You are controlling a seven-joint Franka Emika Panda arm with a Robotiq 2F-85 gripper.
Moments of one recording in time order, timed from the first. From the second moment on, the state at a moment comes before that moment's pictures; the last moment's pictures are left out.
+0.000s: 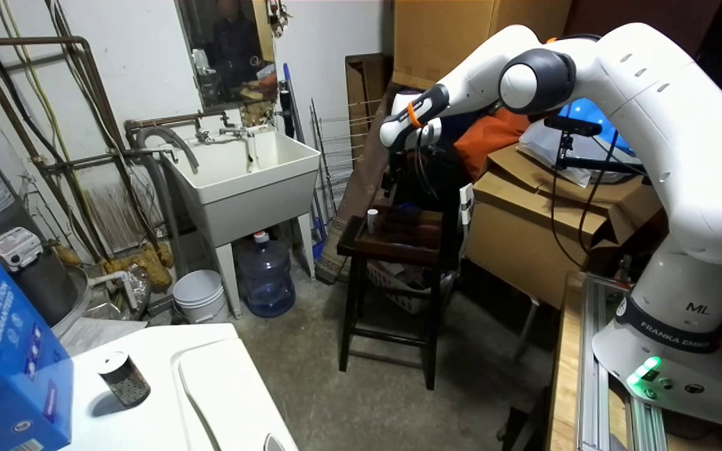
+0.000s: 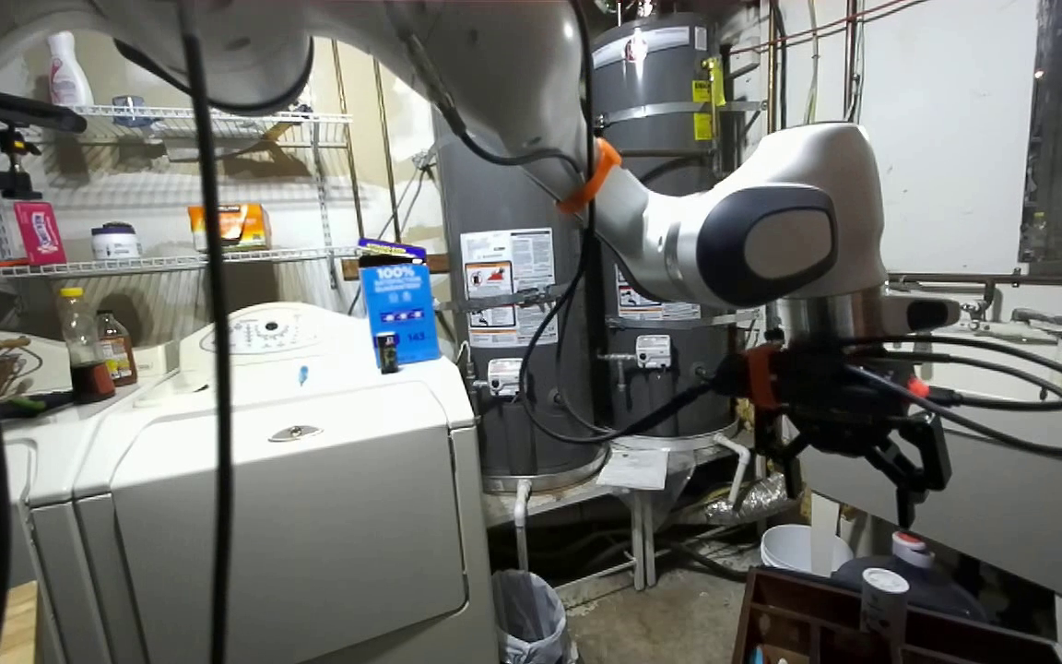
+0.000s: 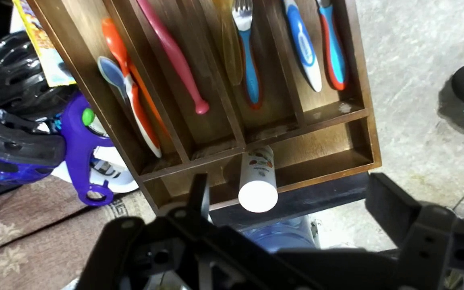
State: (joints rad) arm -0.42 0.92 -0.11 -1.33 0.09 2.41 -0.46
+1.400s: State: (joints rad) arm -0.53 1.26 -0.01 -0.95 0.04 2.52 -0.64
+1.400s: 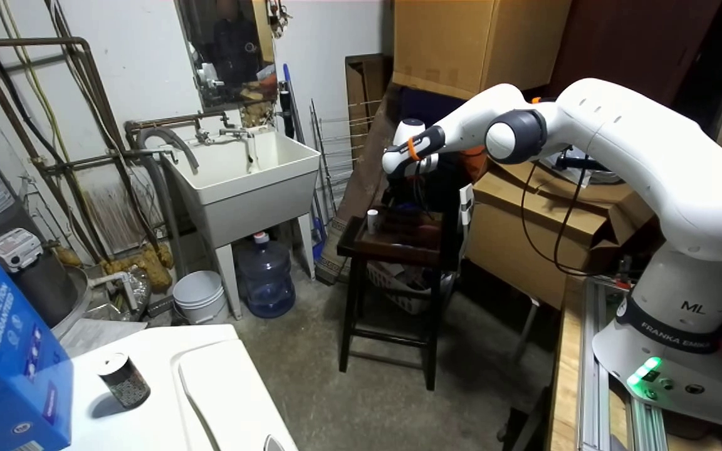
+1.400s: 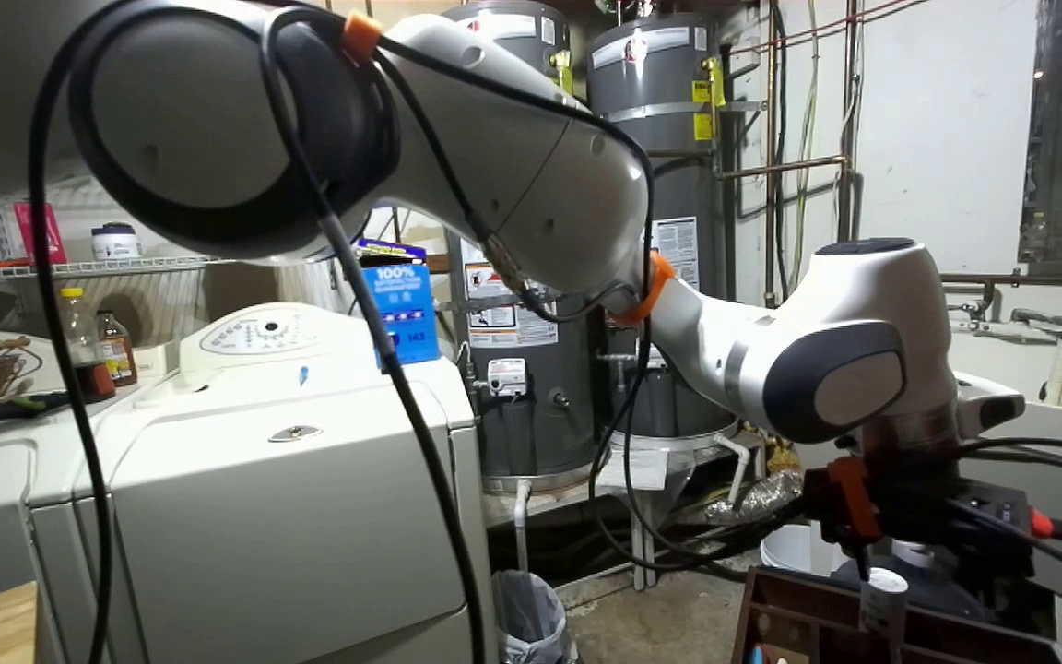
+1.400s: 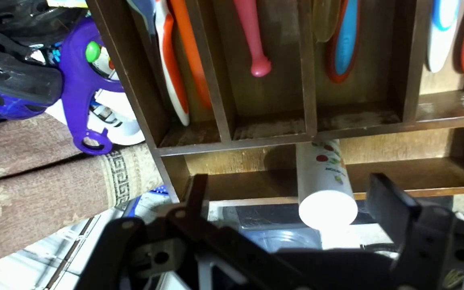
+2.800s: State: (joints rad) arm -0.51 1.41 0.06 -0.81 0.04 2.59 -0.64
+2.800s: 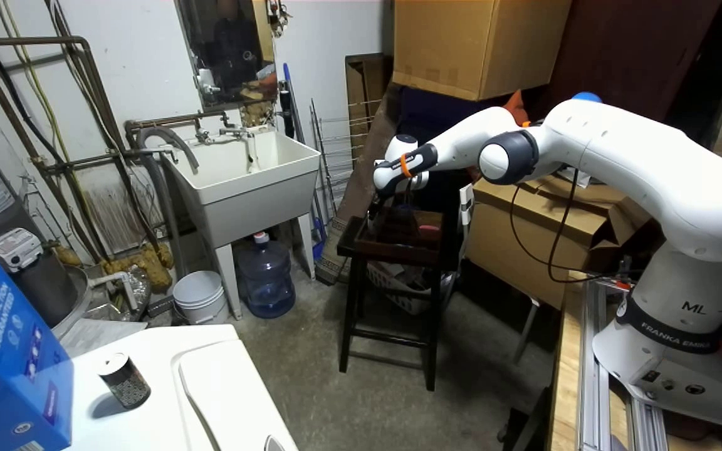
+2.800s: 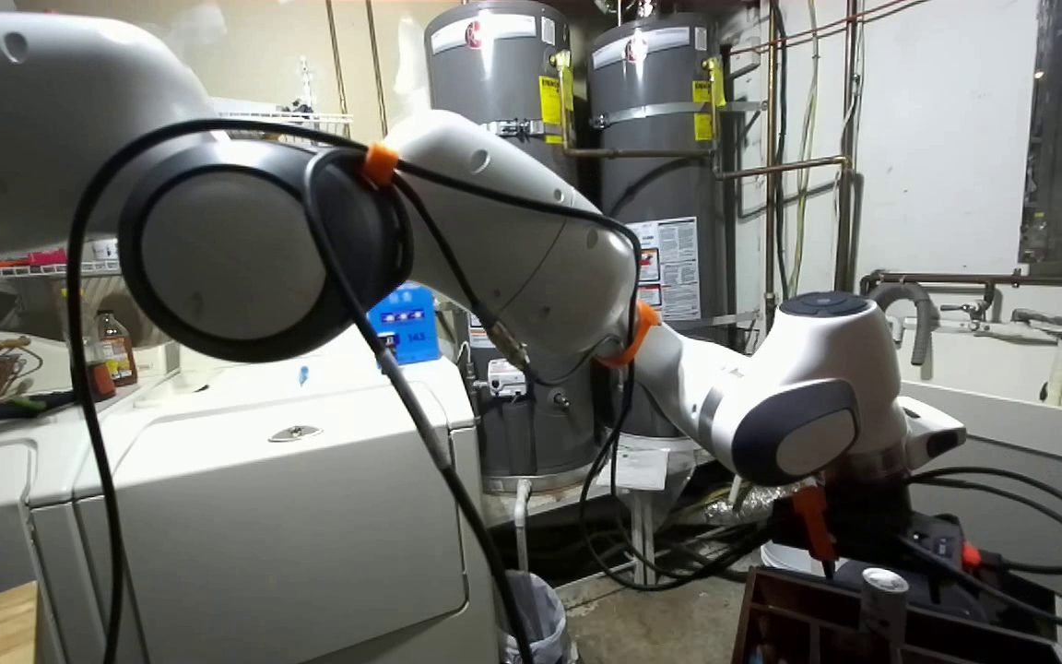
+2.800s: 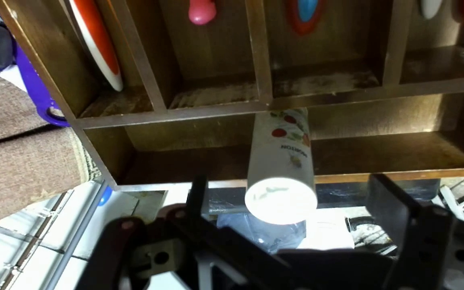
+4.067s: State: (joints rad) arm -0.56 1.49 0.19 -0.73 0.09 2.70 -0.65
